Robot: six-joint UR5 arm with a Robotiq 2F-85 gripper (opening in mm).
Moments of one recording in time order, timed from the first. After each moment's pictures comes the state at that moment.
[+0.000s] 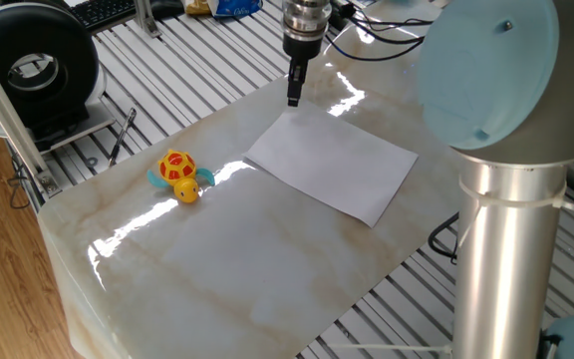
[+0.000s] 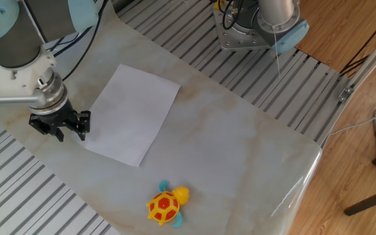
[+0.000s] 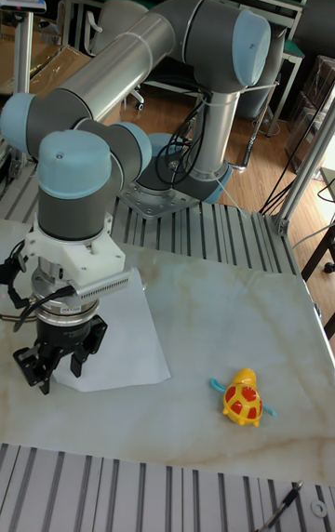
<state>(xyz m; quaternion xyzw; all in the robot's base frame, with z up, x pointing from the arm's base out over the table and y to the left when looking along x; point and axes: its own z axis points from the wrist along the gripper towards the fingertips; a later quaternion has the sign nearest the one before) 0.676 -0.113 0.021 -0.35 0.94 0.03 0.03</state>
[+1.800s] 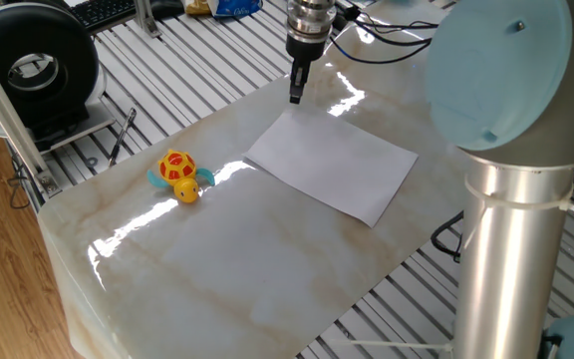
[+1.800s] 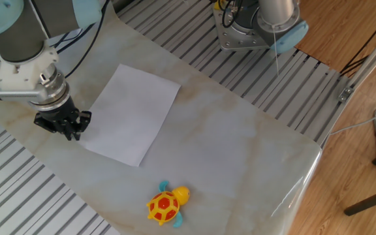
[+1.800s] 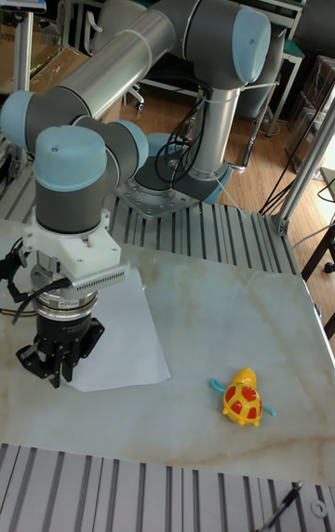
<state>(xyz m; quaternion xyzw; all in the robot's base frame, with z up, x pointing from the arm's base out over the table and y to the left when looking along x) 0.671 -0.116 0.021 -0.34 0.94 0.03 0.04</state>
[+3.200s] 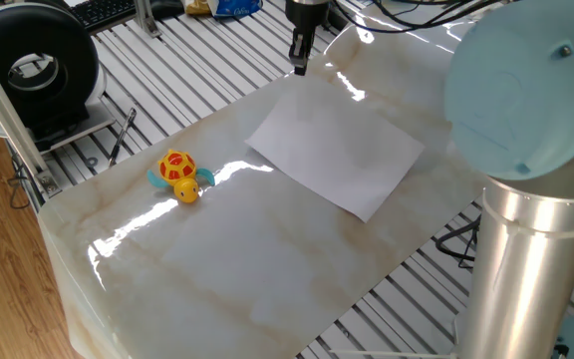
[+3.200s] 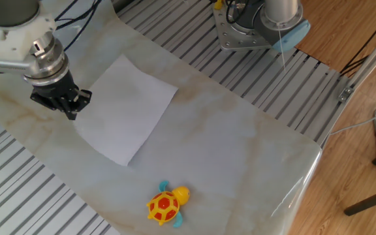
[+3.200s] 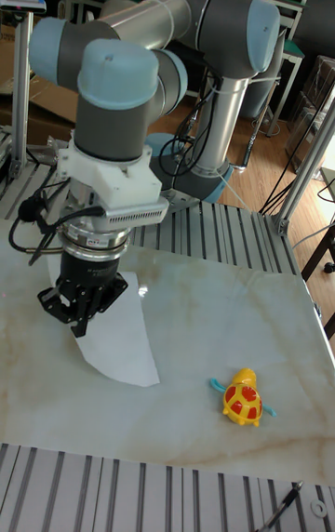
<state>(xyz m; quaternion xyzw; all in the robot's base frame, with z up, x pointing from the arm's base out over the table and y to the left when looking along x) 0.654 -0.102 0.120 -0.29 0.96 0.00 0.02</state>
